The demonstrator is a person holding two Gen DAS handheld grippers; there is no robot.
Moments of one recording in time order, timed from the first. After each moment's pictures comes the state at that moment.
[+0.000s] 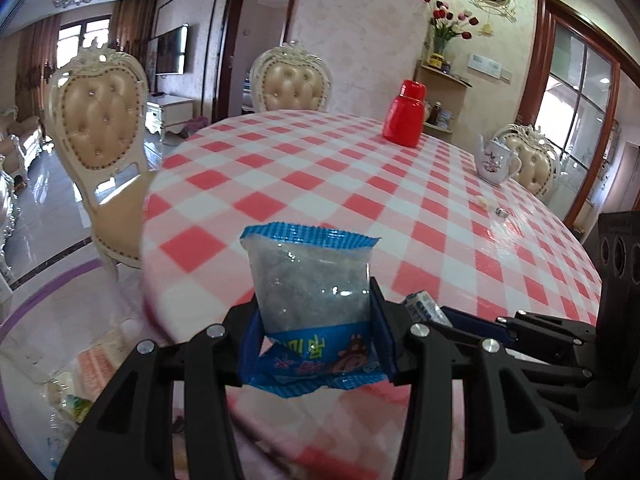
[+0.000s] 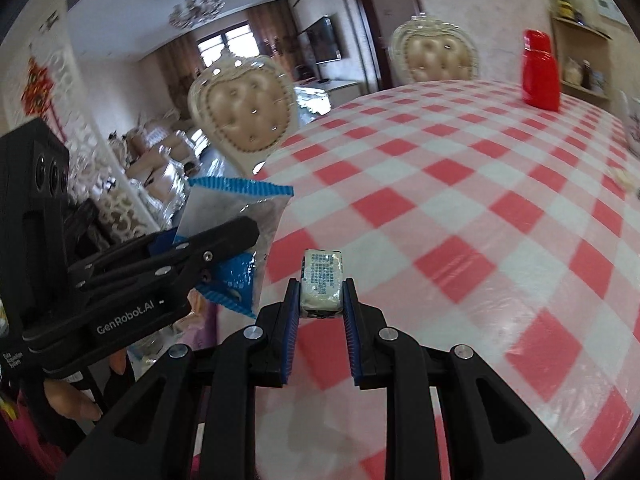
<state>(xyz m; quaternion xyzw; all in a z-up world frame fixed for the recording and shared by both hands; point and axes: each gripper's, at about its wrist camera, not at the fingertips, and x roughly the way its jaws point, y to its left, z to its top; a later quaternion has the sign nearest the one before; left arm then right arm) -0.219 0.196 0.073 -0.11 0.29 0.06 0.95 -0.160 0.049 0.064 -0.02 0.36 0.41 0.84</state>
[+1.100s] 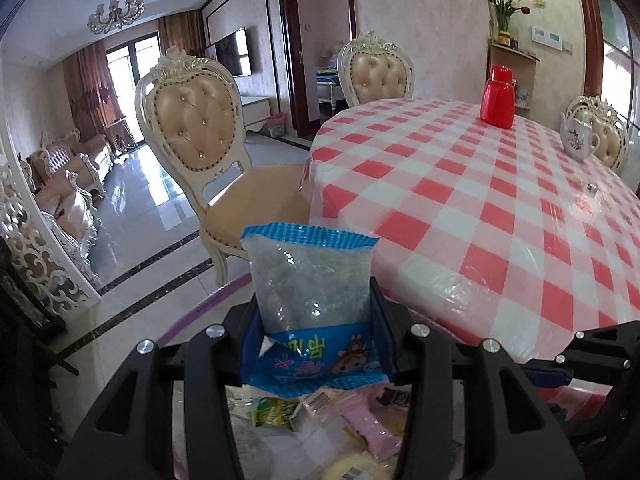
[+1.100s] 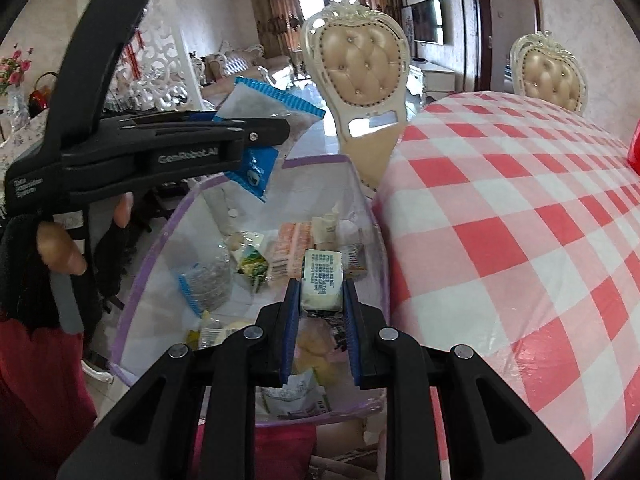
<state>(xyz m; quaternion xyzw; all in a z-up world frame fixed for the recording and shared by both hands) -0.289 0.323 0.088 -0.02 0.34 0.20 0.92 -0.244 0.170 0.047 -0.14 0.35 0.53 0.76</state>
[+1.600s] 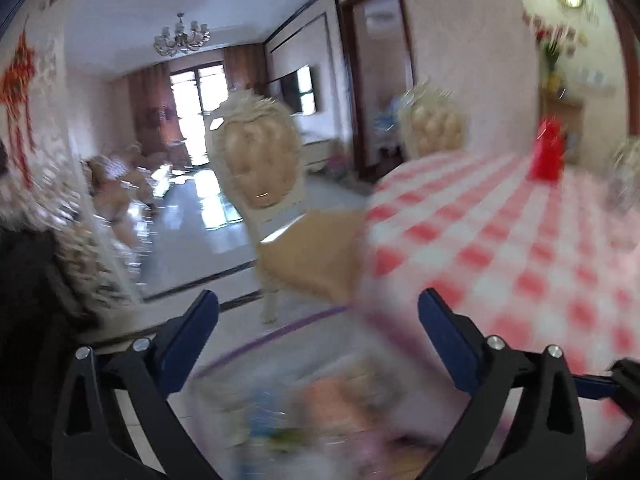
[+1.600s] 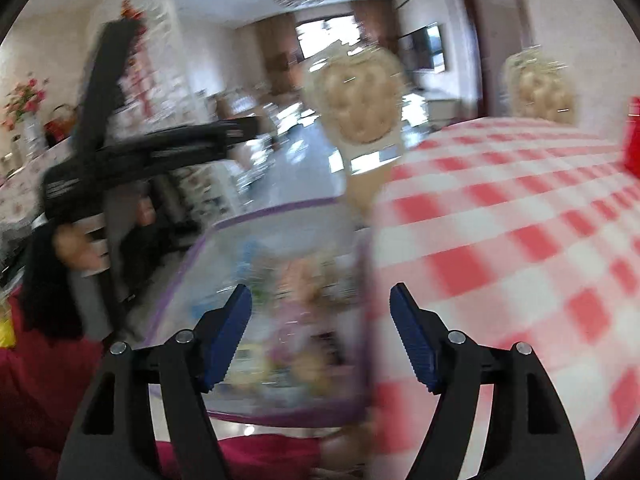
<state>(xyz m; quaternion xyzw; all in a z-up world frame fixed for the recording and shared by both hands) -0.298 0.301 0.135 -0.05 0.24 0.29 0.93 -0.223 0.116 0.076 -0.08 0.30 0.53 0.79</state>
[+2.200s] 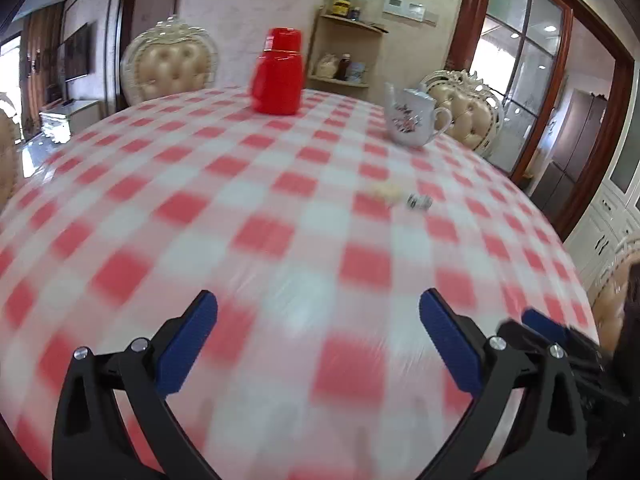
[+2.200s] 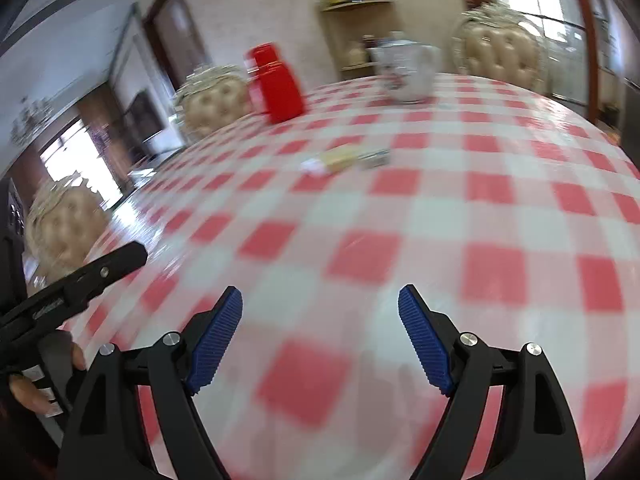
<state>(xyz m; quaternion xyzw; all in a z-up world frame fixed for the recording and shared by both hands) 0.041 -0.015 0.064 -0.07 0.34 -0.09 0.93 -0.005 -0.245 0.045 0.12 0.35 0.10 0.92</state>
